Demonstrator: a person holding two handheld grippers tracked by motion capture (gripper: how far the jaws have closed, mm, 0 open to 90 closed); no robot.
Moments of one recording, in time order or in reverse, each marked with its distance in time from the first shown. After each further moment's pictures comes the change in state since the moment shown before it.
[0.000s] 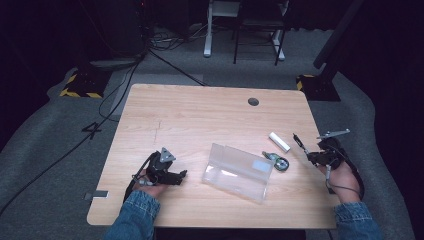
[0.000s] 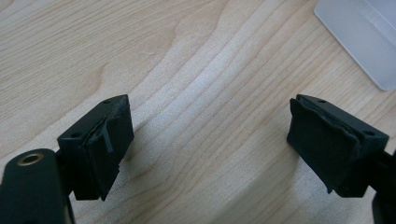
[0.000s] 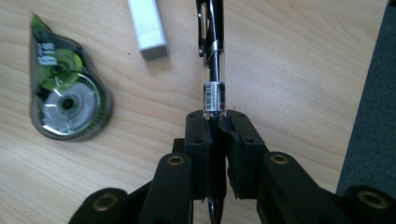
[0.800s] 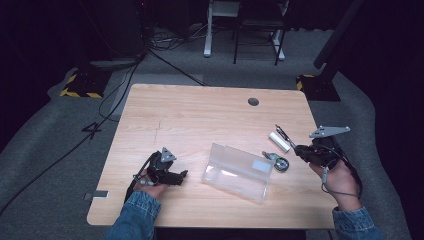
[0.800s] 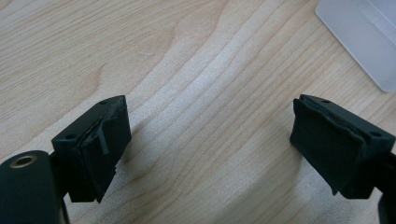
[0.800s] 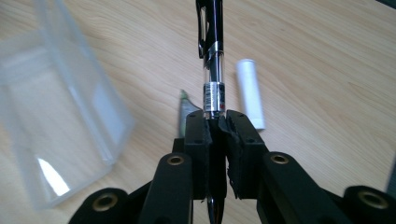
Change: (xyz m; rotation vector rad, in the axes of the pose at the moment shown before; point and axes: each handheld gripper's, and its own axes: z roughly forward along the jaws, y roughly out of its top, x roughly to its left) left arm -0.001 0.001 0.002 0.002 0.006 0.002; right arm 0.075 0.026 -0.067 -0.188 0.118 -0.208
